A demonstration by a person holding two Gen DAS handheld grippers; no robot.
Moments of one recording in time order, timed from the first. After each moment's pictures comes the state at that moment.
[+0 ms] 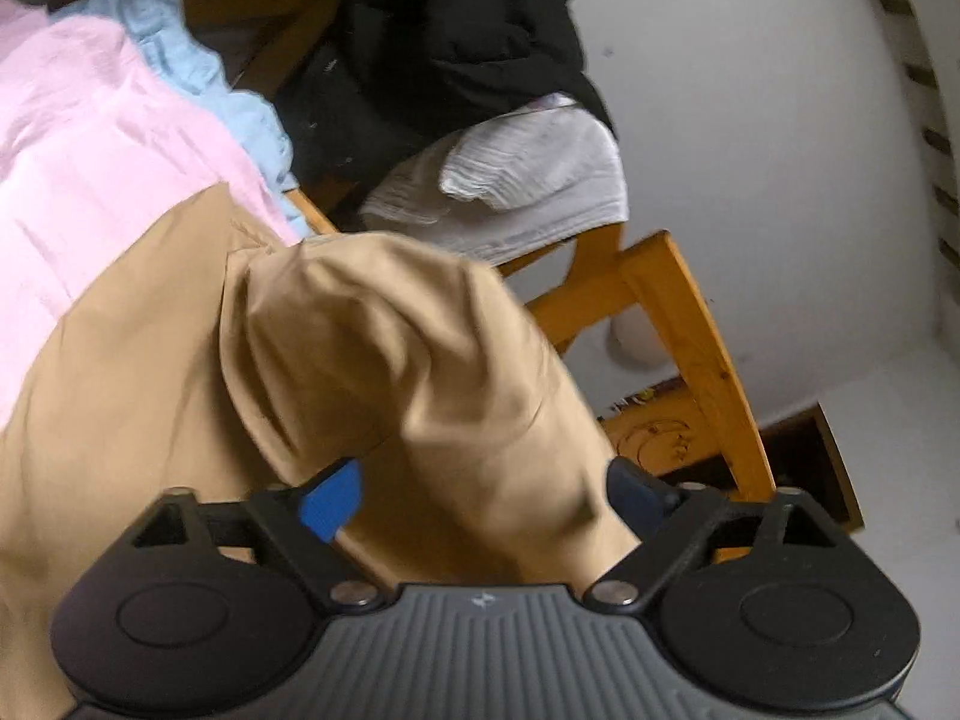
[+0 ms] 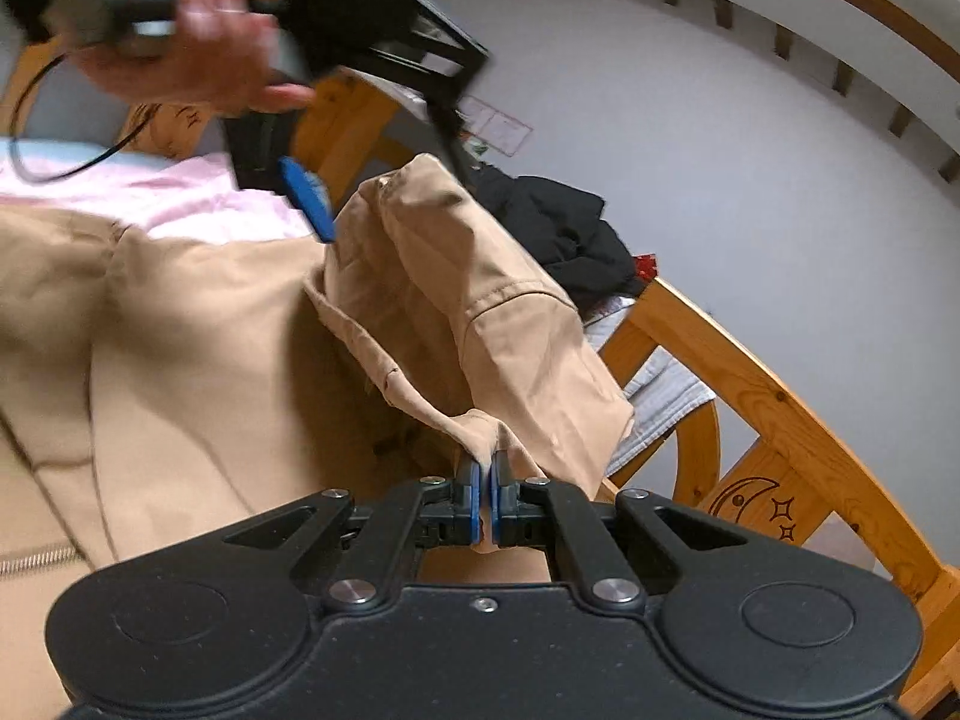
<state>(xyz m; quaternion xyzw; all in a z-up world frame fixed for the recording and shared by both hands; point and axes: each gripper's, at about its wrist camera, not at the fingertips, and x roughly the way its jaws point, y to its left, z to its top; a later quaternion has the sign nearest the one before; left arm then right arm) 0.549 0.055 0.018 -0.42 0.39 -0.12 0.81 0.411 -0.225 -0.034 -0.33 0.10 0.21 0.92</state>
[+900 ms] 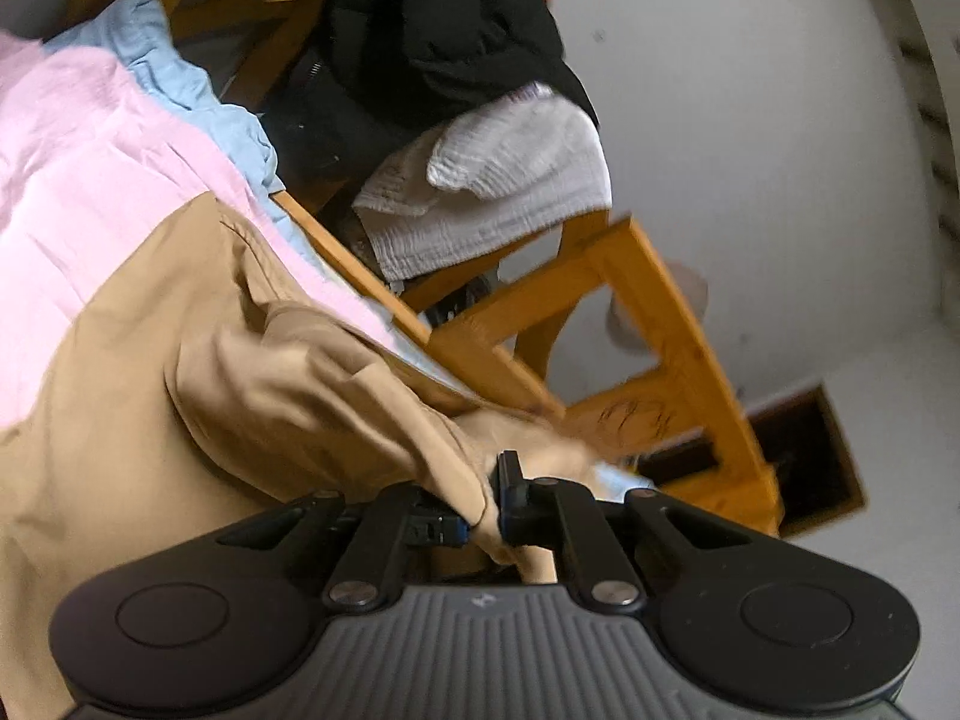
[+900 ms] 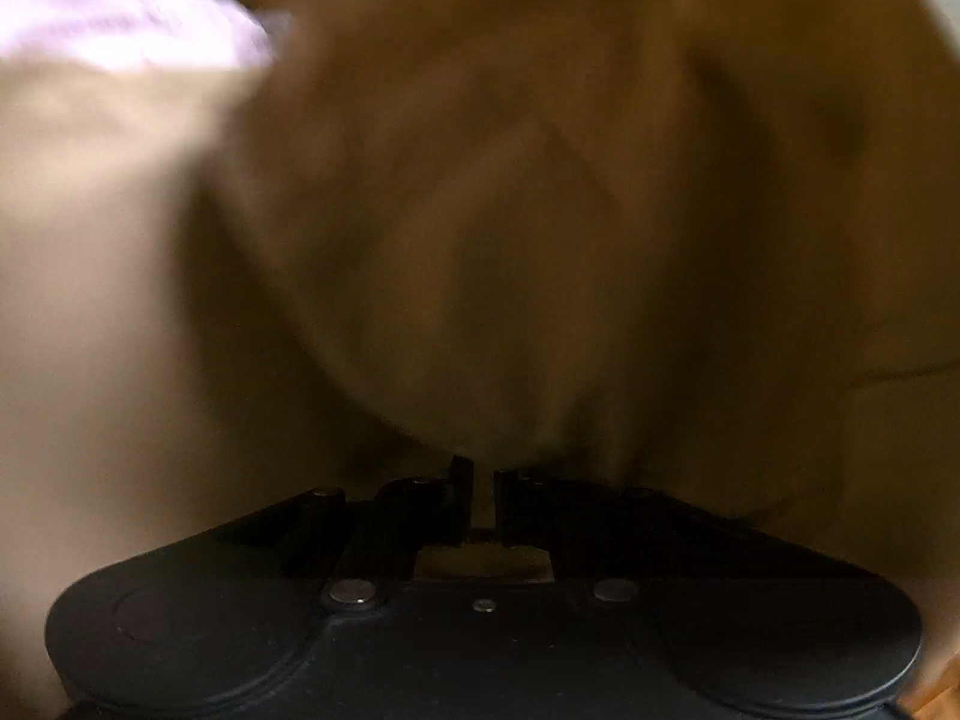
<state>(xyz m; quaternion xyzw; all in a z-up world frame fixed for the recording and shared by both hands) 0.521 0.060 0.041 -0.38 0.40 -0.15 0.82 0.565 -0.113 -0.102 -0.43 0.15 0.10 0.88</state>
